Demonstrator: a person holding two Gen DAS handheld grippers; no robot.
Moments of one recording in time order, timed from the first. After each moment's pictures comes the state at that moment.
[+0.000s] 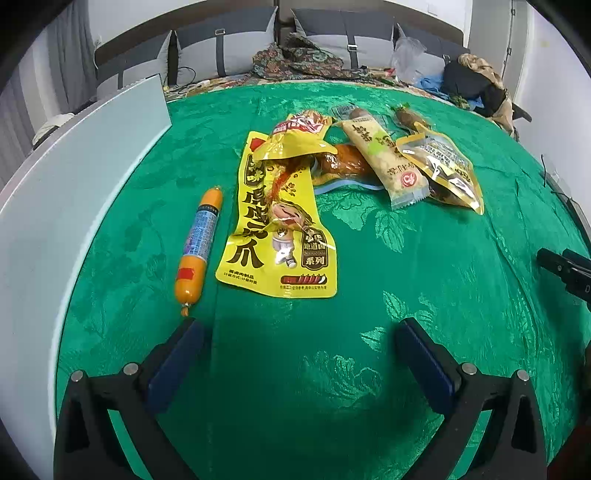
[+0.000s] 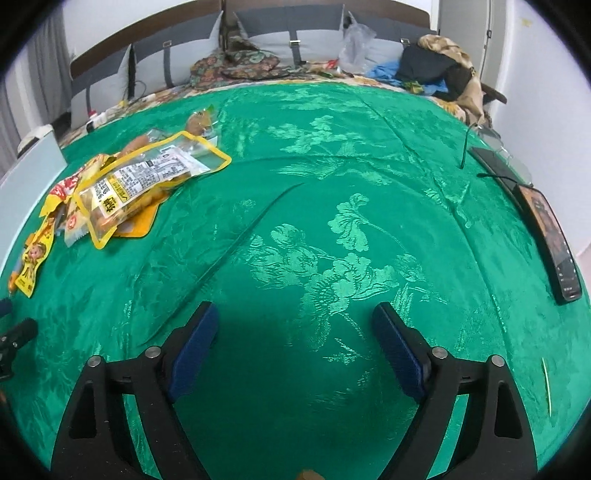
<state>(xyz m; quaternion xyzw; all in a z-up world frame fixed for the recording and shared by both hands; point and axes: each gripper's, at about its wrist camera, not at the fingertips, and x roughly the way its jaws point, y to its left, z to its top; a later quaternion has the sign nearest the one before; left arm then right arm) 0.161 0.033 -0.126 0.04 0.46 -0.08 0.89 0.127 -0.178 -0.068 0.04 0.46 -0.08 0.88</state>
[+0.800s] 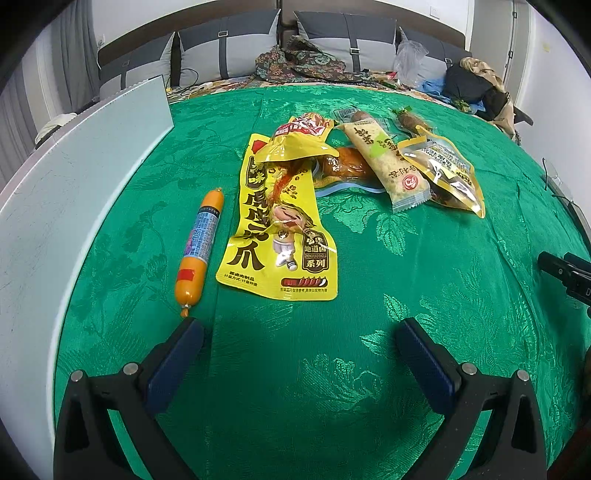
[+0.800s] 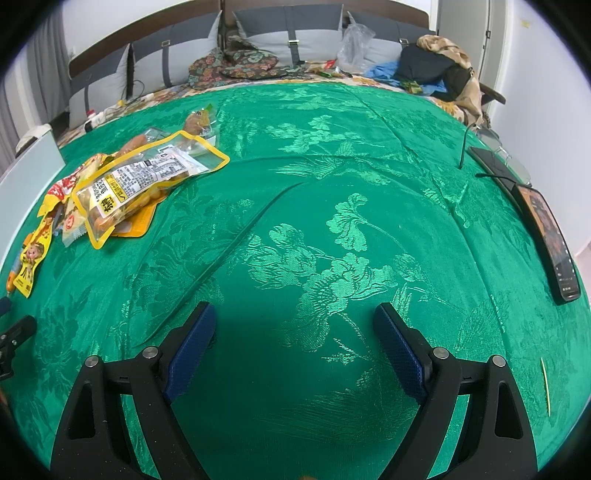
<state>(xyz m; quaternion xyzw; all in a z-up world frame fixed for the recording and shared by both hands) 0.162 0.031 -0.127 0.03 0.45 -0.08 0.89 0.128 -0.179 -0.068 0.04 0.46 -0.09 0.88</state>
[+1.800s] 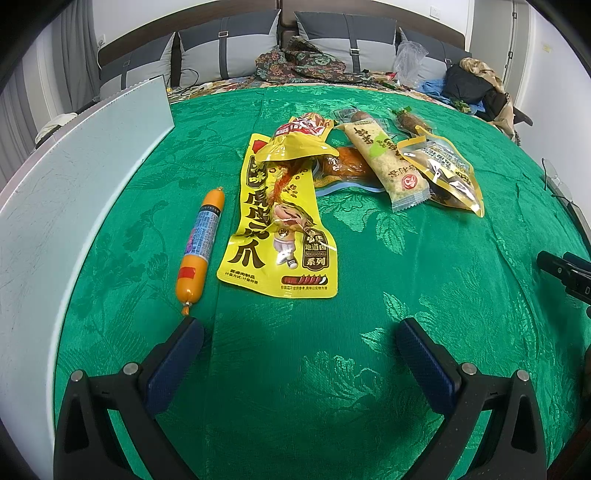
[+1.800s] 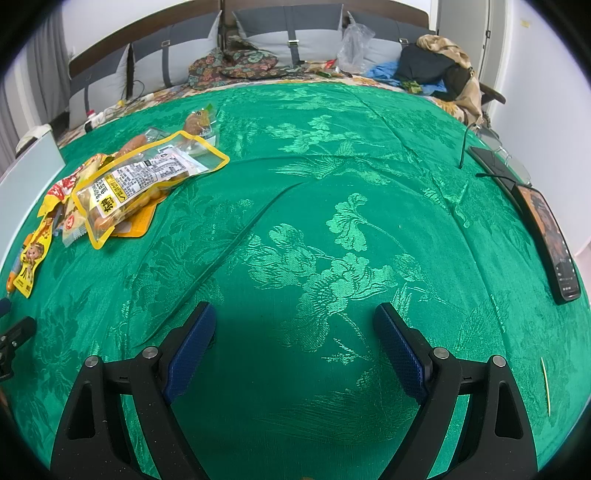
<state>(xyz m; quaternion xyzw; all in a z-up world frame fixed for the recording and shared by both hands) 0.159 0.032 -0.126 0.03 0.45 -0.08 0.89 0.128 -0.179 -0.068 0.04 0.46 -0.09 0.88</state>
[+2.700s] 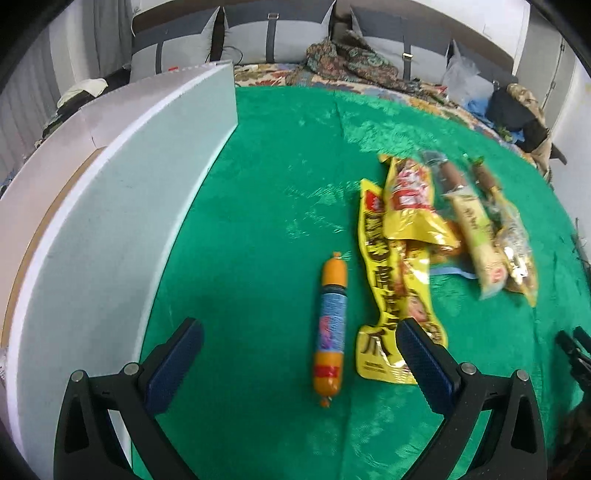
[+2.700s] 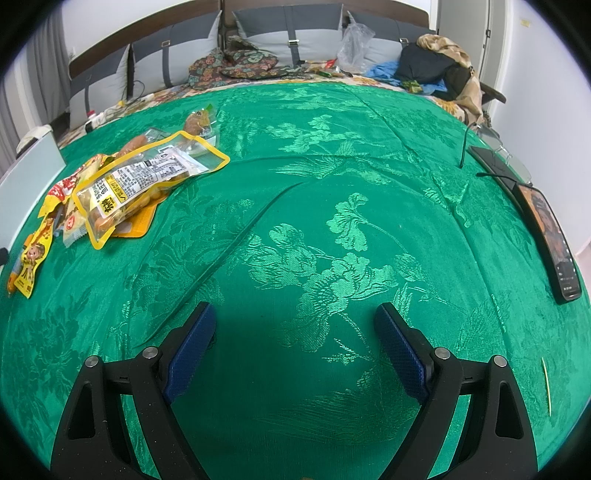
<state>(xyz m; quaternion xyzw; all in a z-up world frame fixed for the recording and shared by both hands) 0.228 0.106 -0.099 -0.02 0.49 -0.02 0.87 0.128 -0.180 -0.068 0.04 0.46 -0.09 0.88</state>
